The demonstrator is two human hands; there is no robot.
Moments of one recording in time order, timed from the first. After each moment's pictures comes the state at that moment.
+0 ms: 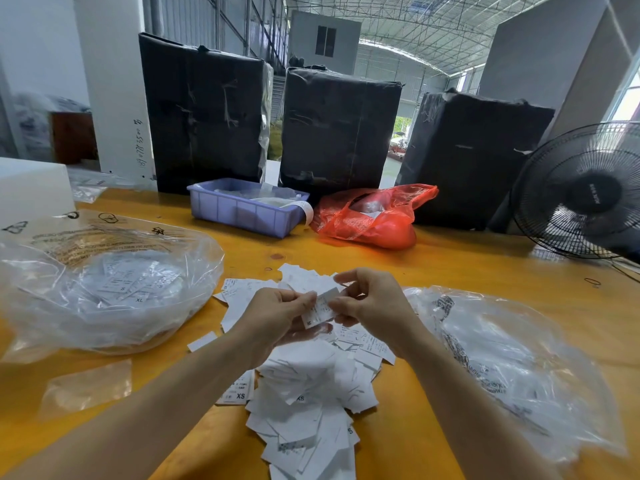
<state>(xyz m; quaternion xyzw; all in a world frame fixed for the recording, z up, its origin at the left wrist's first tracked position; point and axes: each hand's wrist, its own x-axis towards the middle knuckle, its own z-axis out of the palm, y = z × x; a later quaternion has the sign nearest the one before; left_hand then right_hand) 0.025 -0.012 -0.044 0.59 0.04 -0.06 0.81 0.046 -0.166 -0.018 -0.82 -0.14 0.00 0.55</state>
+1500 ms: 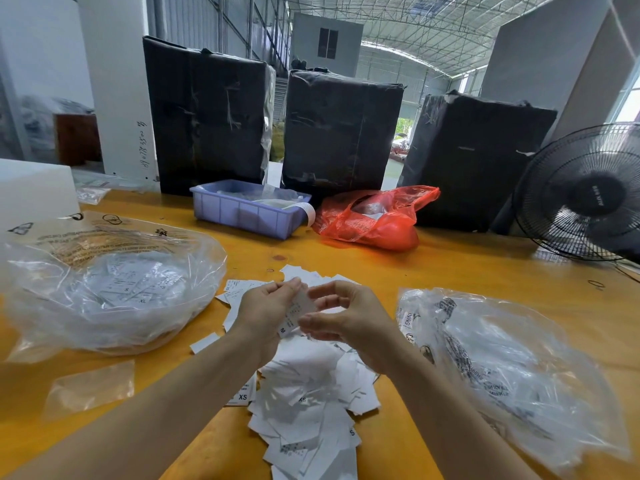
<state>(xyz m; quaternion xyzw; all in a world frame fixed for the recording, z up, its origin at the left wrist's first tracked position) 0.030 -0.015 -0.044 0.57 0.13 0.06 0.81 0.033 -0.146 -0.028 -0.75 -0.15 0.11 0.64</state>
